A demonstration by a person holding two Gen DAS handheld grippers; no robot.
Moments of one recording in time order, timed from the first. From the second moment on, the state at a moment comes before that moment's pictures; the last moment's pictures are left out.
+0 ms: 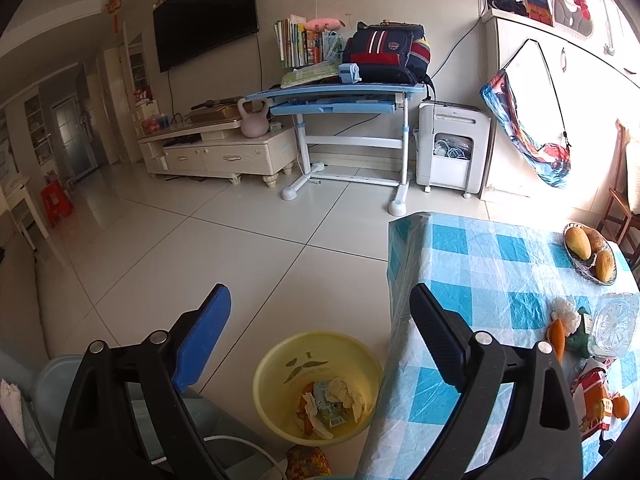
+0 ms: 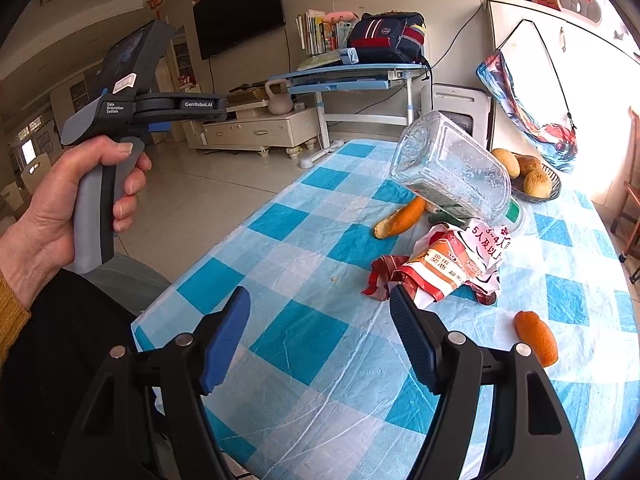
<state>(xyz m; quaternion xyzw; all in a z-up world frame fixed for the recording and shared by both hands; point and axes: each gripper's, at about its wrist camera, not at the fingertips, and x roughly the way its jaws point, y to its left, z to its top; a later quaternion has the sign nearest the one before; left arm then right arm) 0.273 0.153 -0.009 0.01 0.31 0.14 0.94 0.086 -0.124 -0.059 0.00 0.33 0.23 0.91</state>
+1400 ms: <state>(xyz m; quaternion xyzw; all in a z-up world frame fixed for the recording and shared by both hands) 0.221 -0.070 -0.067 0.12 0.39 -0.27 0.87 0.072 -0.215 -0.074 0.02 0.36 0.11 0.93</state>
